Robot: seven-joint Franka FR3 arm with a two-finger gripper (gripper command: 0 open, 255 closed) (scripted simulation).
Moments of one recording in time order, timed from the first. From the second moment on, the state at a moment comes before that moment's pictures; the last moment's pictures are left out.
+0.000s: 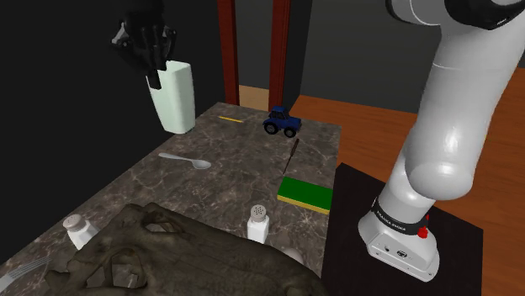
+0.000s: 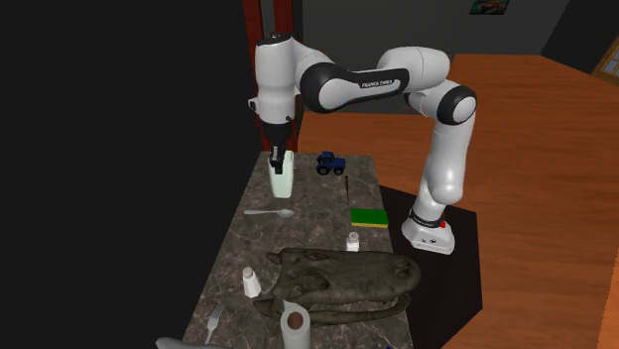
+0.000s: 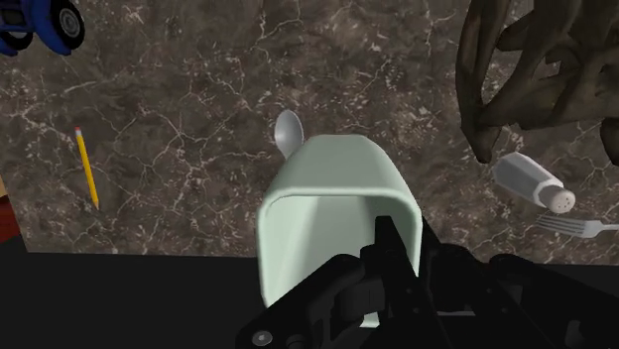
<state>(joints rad) 0.19 0.15 0.57 -1.39 -0.12 1.56 0.36</state>
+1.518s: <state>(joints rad) -0.01 -0.55 0.16 -2.04 0.08 1.56 -0.25</state>
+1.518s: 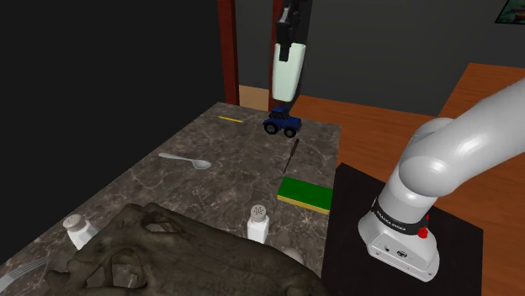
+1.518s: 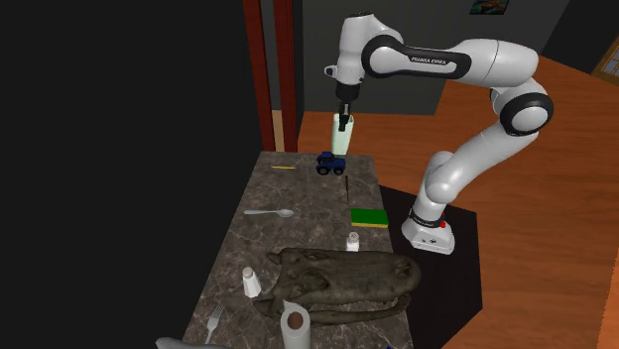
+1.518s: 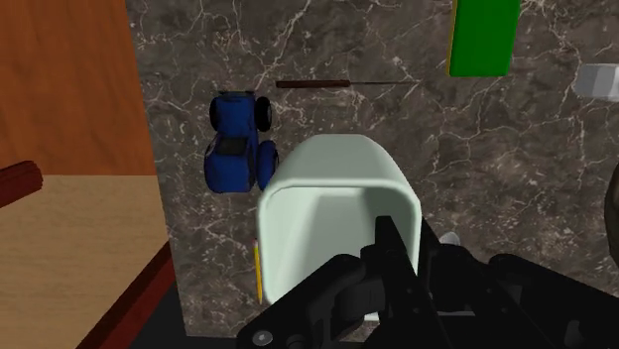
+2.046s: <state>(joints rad) -0.06 -0.65 0.00 -2.09 0.01 1.50 -0.44</state>
